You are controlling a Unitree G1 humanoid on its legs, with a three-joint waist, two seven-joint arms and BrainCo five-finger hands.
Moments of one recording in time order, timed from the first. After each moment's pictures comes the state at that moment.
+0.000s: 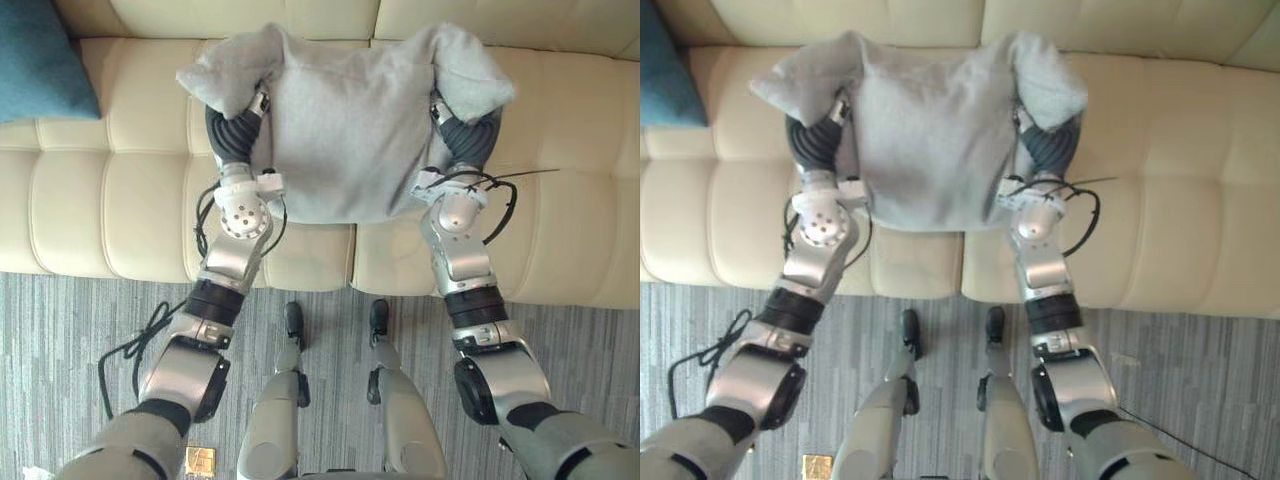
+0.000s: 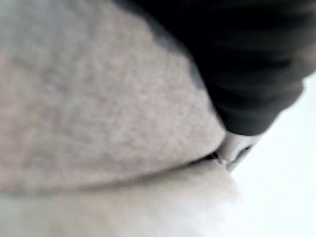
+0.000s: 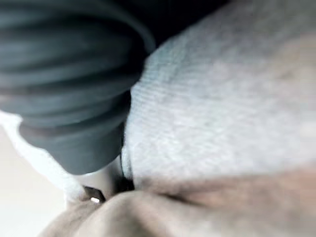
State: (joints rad) left arm -0.94 0.29 -0.18 0.48 -0.16 -0.23 0.59; right arm -0.90 -0.16 -0.02 0.42 0.04 -0.19 -0.55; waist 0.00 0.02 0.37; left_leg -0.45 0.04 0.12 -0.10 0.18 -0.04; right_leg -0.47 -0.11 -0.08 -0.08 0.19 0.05
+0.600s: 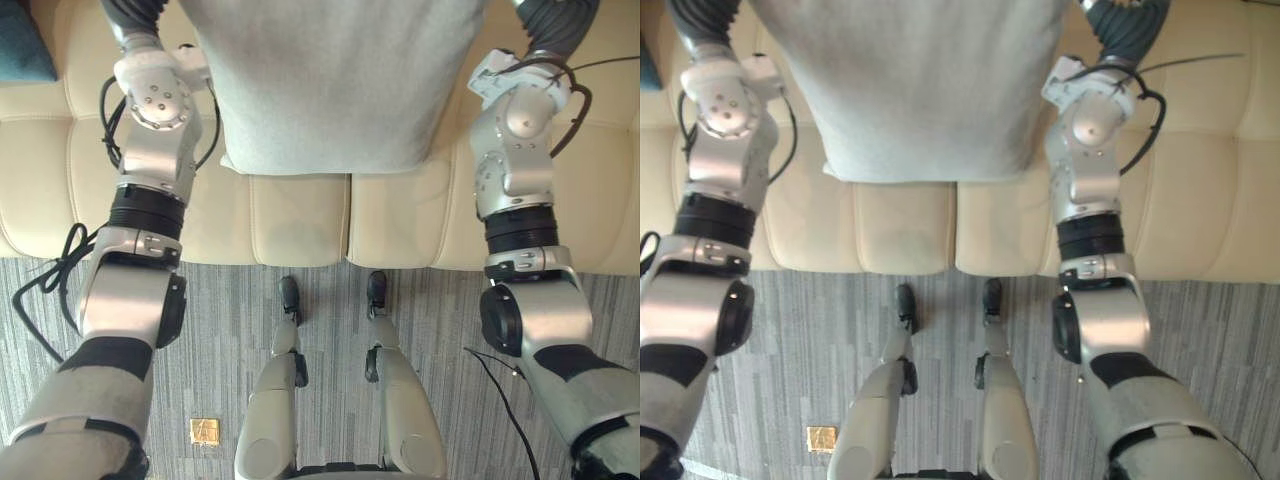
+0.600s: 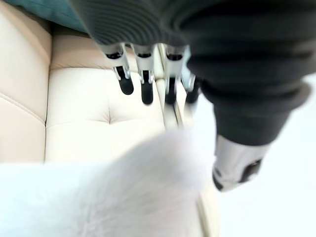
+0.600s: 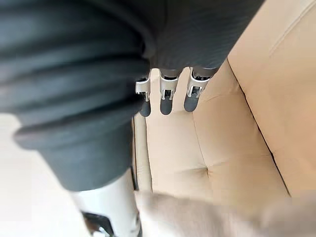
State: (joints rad) left arm -1.24 0.54 0.00 0.71 -0.37 -0.22 0.47; right arm -1.18 -0.39 -0.11 0.56 0.35 -0.20 -0.49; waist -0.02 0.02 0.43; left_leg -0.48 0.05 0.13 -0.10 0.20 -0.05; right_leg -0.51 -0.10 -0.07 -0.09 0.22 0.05
